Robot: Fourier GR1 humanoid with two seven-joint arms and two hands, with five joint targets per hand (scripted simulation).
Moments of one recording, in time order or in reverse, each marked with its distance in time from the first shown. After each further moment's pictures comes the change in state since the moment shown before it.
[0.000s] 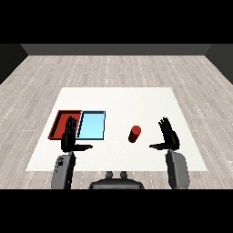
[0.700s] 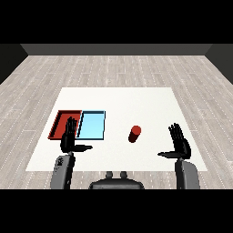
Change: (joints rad) left arm 0.005 0.012 -0.002 0.007 -0.009 -0.009 -0.006; right arm 0.151 -0.058 -0.047 -0.119 -0.020 0.053 -0.082
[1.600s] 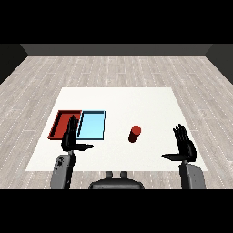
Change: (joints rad) left arm -0.011 0.009 -0.031 -0.039 -0.031 0.040 0.107; right arm 0.054 -0.065 0.018 -0.052 -0.049 -0.042 -0.010
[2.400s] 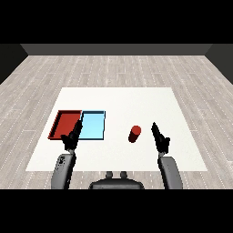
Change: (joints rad) left arm -0.012 0.033 -0.026 0.091 -0.018 0.044 0.374; right arm -0.118 0.156 0.254 0.075 0.284 -0.341 0.342
